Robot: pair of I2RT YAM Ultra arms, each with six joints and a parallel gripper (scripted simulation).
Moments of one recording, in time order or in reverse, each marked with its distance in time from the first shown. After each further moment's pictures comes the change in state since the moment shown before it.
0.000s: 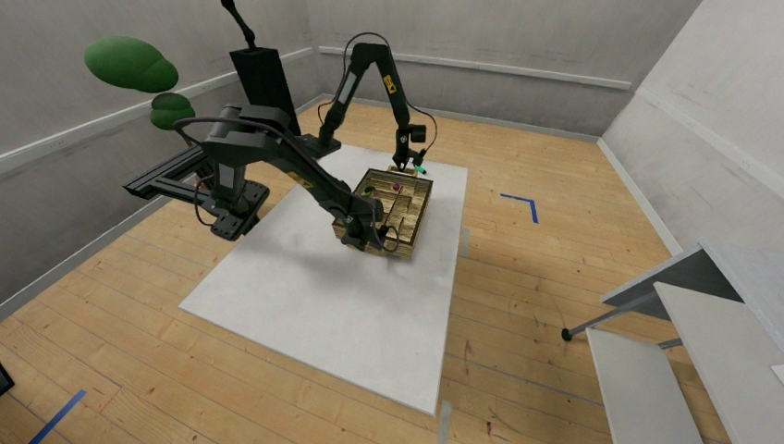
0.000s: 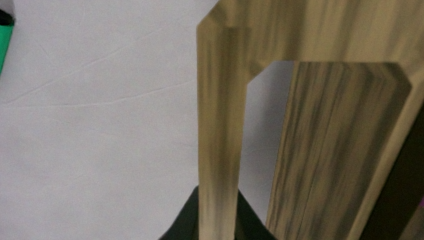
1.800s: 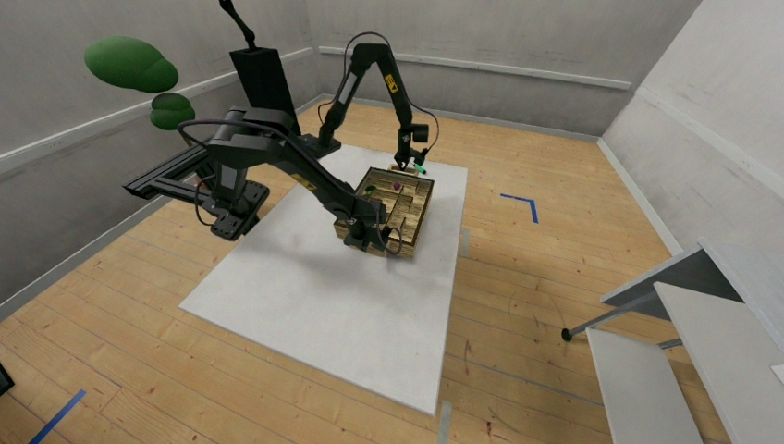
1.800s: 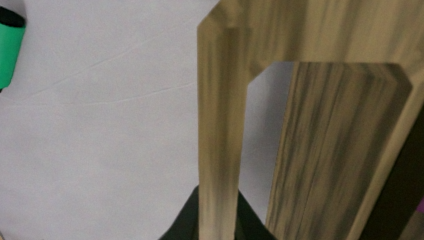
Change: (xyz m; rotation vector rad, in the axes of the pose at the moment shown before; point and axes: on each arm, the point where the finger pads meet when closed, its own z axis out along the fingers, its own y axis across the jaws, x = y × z) left arm -0.005 0.003 -0.005 -0.015 0.023 -0.002; right arm -0.005 0.003 0.004 -0.018 0.025 0.001
